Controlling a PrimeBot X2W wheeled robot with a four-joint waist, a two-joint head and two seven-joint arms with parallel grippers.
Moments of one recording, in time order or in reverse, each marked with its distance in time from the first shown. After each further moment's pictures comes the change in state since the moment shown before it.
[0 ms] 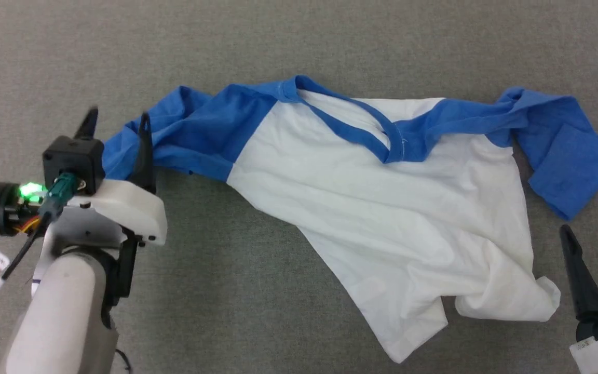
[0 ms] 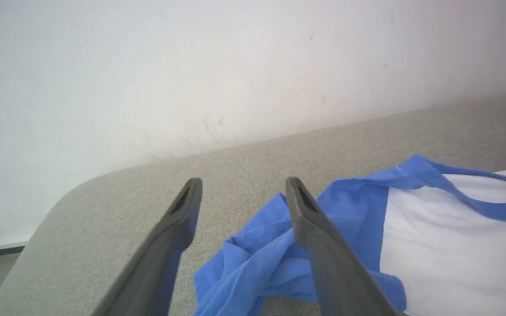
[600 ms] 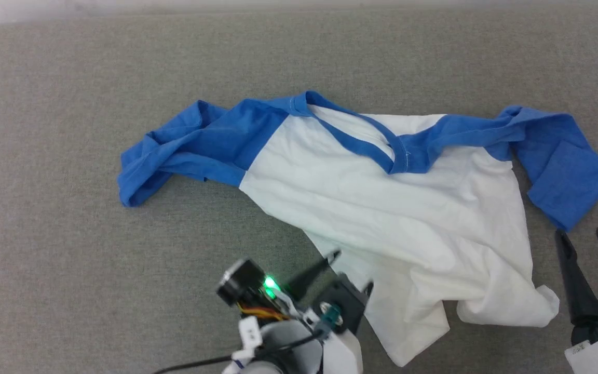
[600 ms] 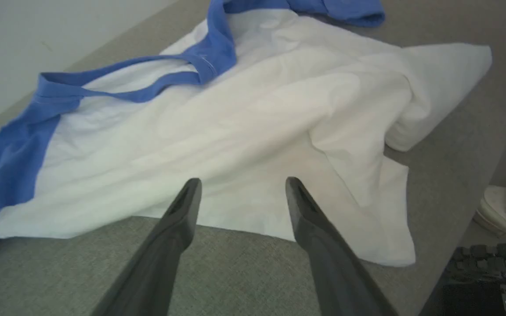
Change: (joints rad) left arm 0.112 -0.155 -0.528 -0.080 0.169 -0.116 0.095; right arm 0.011 0.032 -0.002 -0.026 -0.016 0.000 0.035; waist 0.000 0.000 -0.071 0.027
